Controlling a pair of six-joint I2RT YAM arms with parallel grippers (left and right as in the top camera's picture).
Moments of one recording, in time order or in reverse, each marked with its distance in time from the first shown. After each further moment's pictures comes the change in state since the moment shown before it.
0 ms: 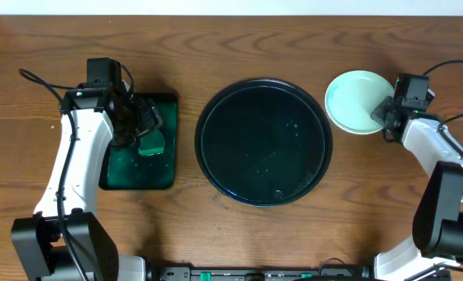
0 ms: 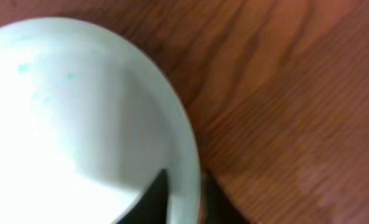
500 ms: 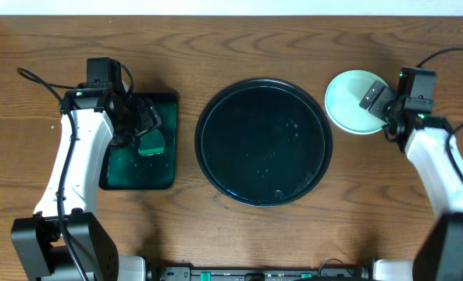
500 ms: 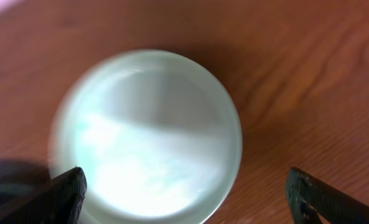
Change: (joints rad) left arm 0.000 0.000 0.000 0.007 -0.050 0.000; right arm 0.077 -0.263 0.000 -0.088 -0.035 -0.118
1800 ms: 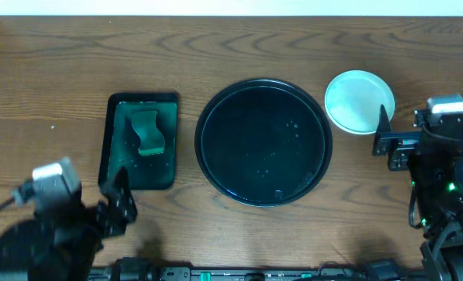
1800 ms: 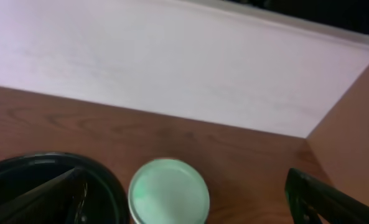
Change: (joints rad) left arm -0.063 -1.039 0.004 -0.208 -0.098 0.114; right arm 0.258 -0.818 0.002 -0.191 0.069 -0.568
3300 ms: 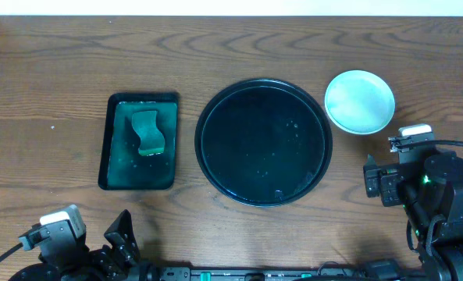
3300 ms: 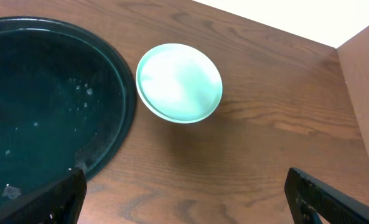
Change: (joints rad) left arm 0.000 -0.131 0.001 -0.234 0.000 -0.001; right arm 0.000 0.003 0.000 -0.432 -0.002 -0.007
